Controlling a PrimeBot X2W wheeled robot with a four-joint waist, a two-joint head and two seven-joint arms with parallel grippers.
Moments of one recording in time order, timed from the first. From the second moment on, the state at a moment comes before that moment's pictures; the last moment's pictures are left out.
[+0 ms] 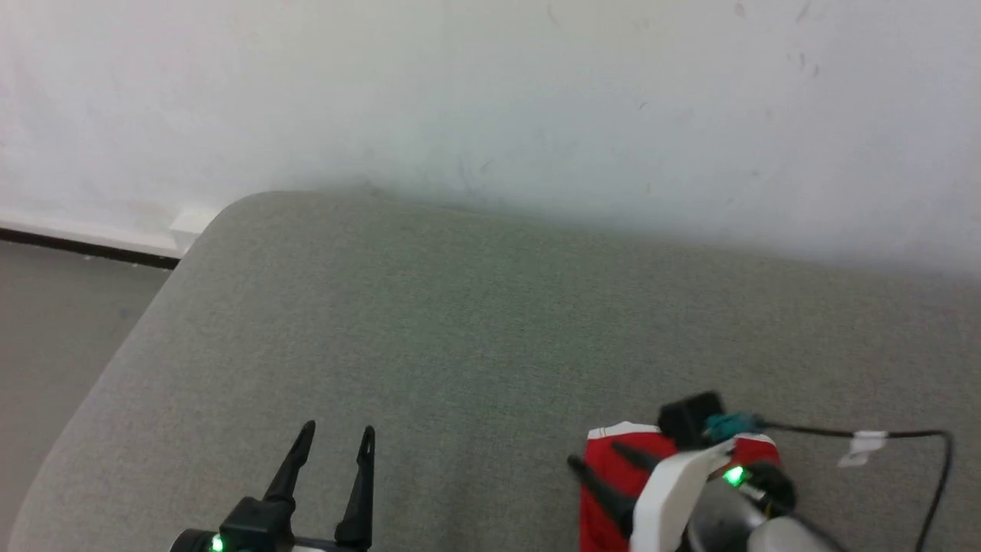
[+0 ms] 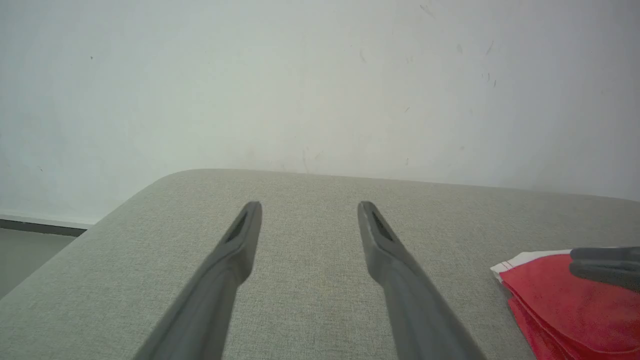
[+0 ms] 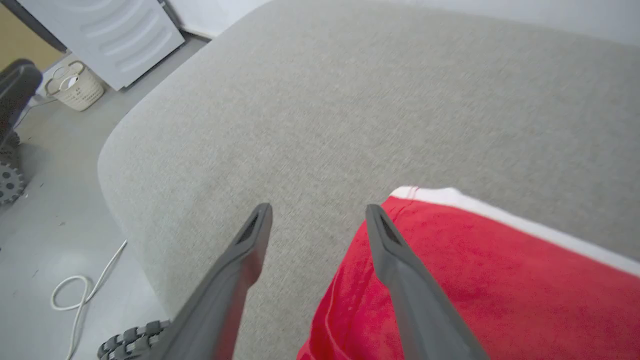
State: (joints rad) left arm 0.15 0.09 -0.11 0.06 -0.10 -0.04 -0.26; right arm -0.06 -0.08 0.39 0.24 0.45 0.13 0.39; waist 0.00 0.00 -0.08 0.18
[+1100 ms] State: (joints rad) left arm 0.16 0.06 -0.08 0.03 -0.11 -0.06 -0.26; right arm 0.17 -0.12 -0.10 -0.01 0.07 0.13 -0.20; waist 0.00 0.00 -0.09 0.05
